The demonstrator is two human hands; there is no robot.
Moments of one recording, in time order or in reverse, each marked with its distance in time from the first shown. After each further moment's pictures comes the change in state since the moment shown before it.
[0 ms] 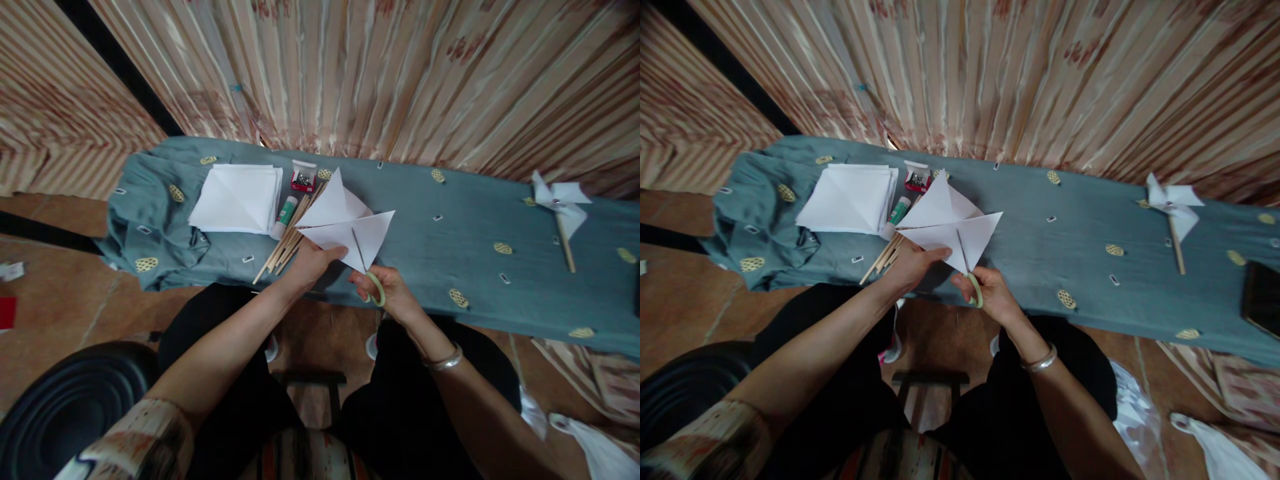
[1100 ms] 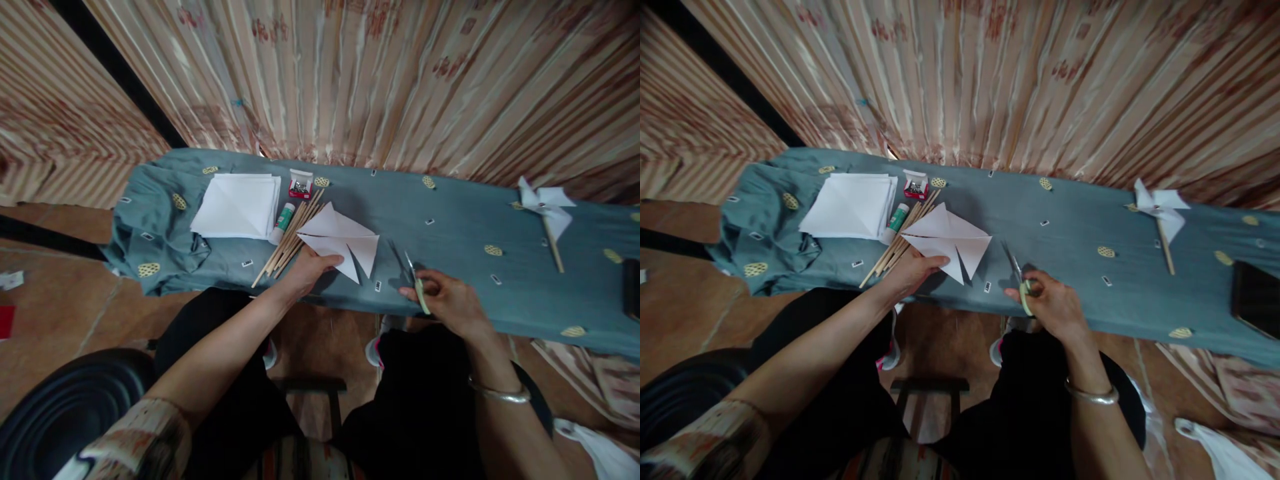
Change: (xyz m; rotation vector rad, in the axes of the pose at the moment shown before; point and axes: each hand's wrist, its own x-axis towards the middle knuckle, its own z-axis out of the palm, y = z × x) left_hand -0.004 -0.005 -0.004 -0.116 -0.128 -0.185; right_hand -0.048 0.012 -0.088 -0.781 0.399 0.150
